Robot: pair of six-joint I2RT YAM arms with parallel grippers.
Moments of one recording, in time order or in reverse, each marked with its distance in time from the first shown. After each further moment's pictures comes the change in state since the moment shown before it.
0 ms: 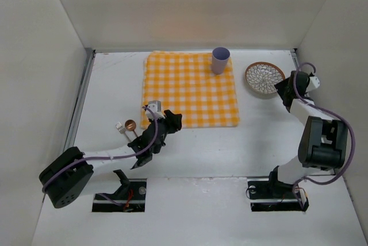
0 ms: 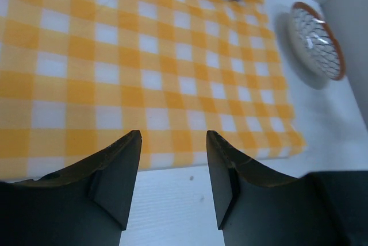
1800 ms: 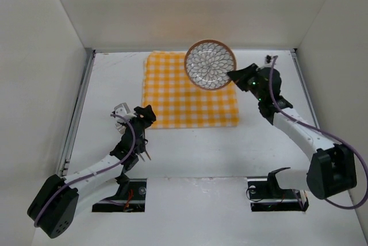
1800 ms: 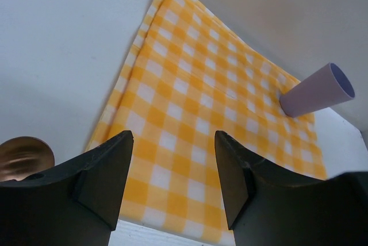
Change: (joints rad) left arm 0.205 -0.305 -0.137 0.017 -0.208 0.066; right arm 0.420 -0.262 -0.050 0.173 -0.274 0.164
